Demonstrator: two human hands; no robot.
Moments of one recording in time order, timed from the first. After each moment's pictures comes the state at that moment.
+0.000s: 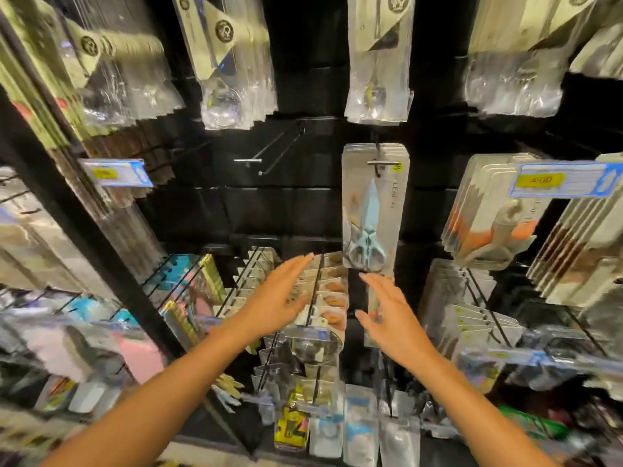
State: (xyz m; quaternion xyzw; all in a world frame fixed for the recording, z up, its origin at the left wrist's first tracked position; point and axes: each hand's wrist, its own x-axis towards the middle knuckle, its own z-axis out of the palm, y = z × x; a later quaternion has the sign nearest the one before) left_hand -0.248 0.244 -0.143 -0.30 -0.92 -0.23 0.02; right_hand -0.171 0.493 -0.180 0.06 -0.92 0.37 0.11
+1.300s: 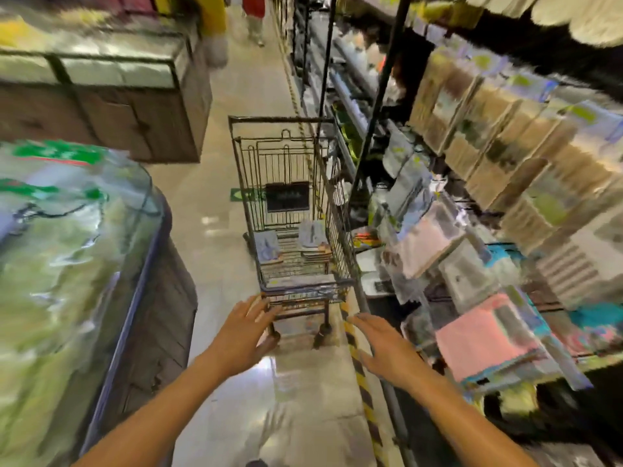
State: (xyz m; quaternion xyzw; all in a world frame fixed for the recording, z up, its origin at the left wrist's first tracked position) left_hand 0.188 -0.330 -0.317 0.34 -0.93 -0.12 0.00; right_hand -0.097 -0.178 -0.285 0.65 -0.73 0.03 -0.22
